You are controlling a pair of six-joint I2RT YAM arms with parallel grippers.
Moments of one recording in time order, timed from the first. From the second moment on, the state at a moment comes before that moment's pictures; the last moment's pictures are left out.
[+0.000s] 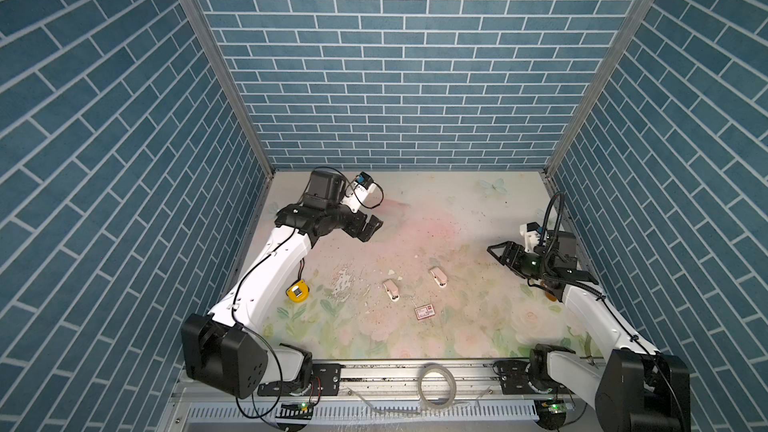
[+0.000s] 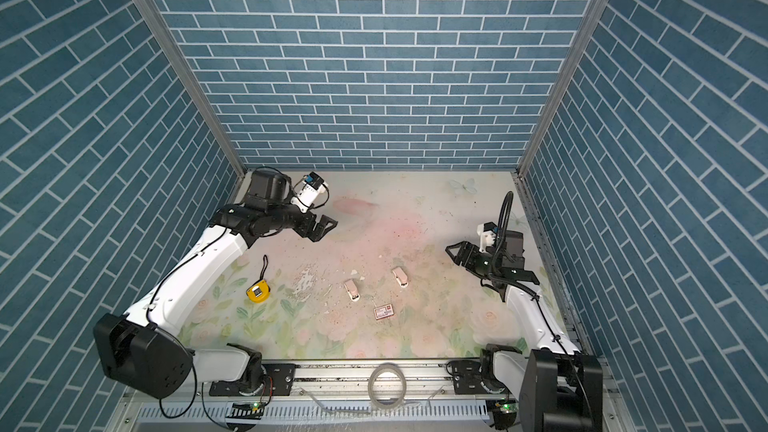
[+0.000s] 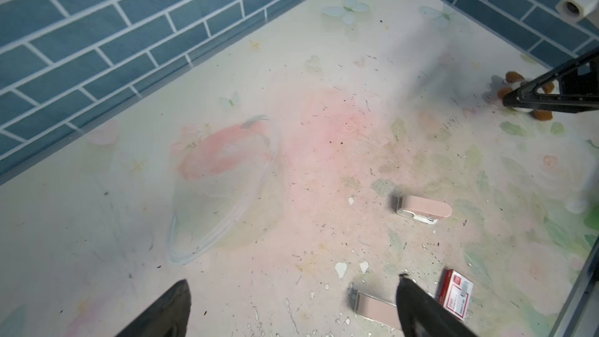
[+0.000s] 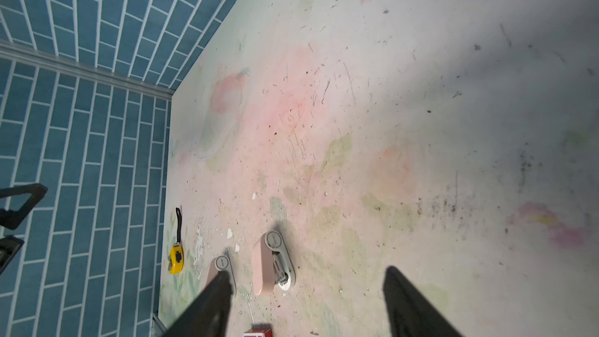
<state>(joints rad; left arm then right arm) -0.36 1.38 1.30 -0.72 0.33 0.25 -0.02 1.09 0.56 -0.26 -0.68 0.52</state>
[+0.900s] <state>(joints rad) -0.86 1.64 1.14 -0.64 0.26 0.22 0.16 1.08 0.41 -0.24 -0.72 0.67</state>
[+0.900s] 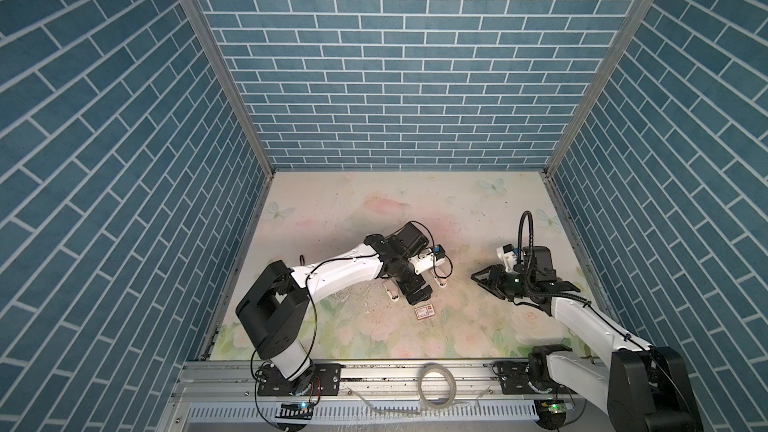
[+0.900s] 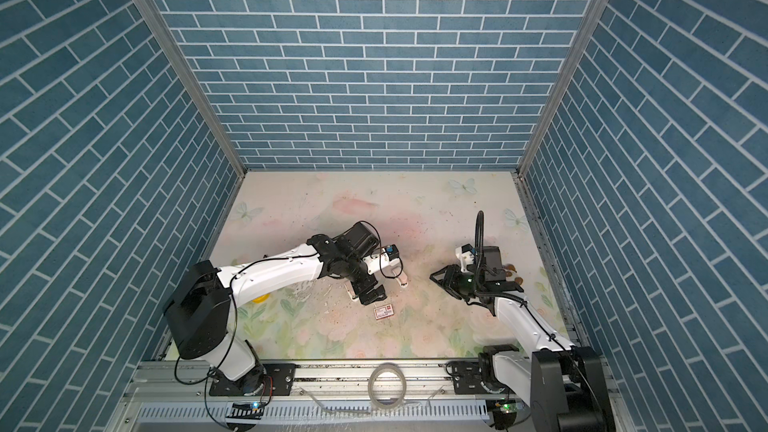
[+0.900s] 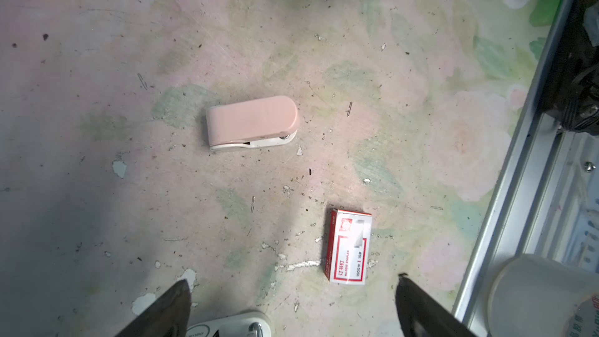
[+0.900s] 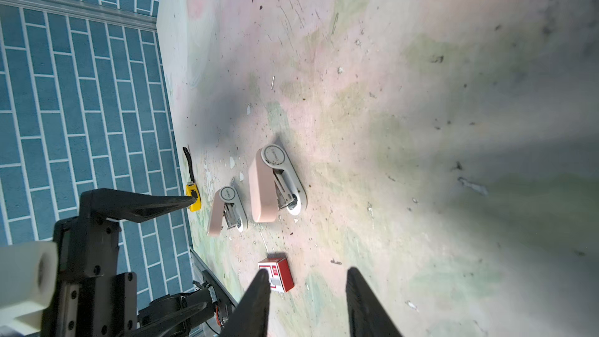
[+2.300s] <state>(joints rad) -1.05 1.74 1.08 -0.58 0.09 0.24 0.17 1.10 0.38 -0.21 -0.70 0.68</state>
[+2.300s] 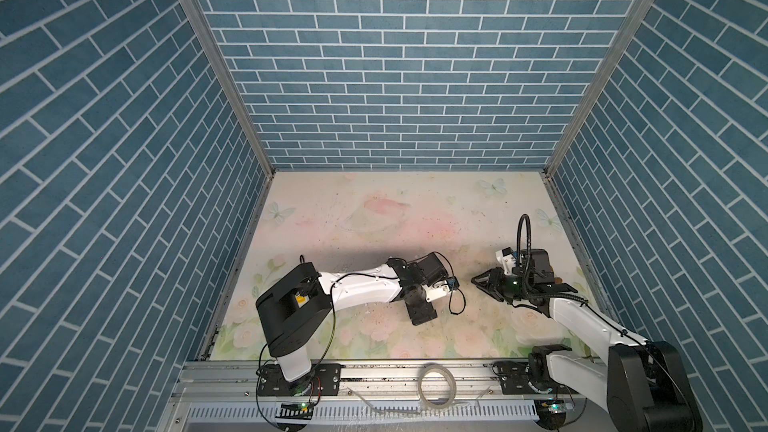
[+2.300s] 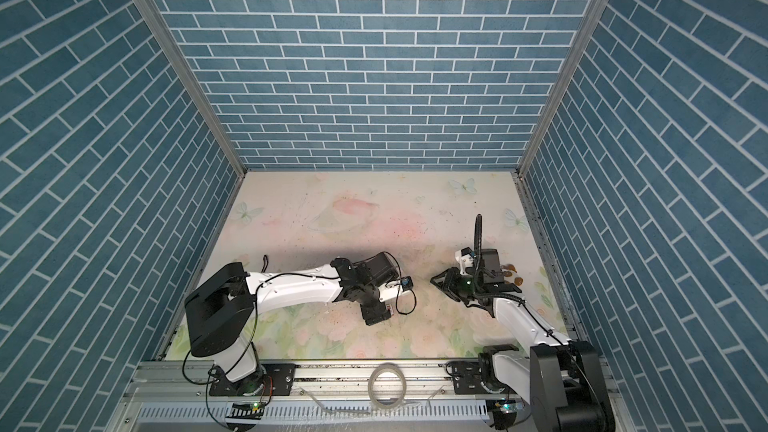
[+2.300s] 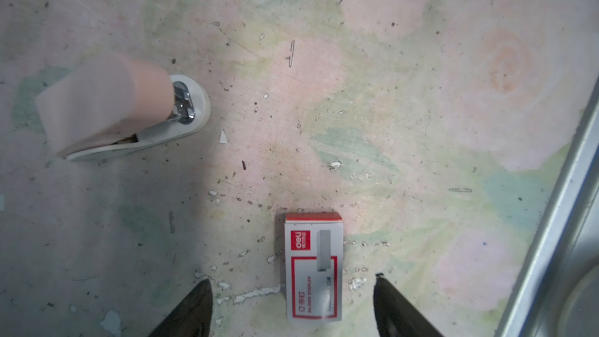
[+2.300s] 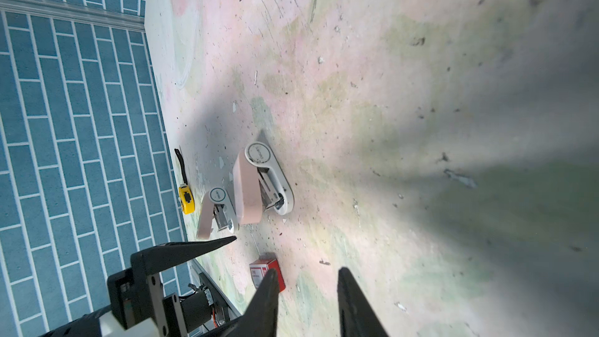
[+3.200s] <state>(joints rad) -1.08 1.78 1.06 -0.56 0.08 0.24 0.17 1.08 0.36 -0.21 -0.70 0.68</state>
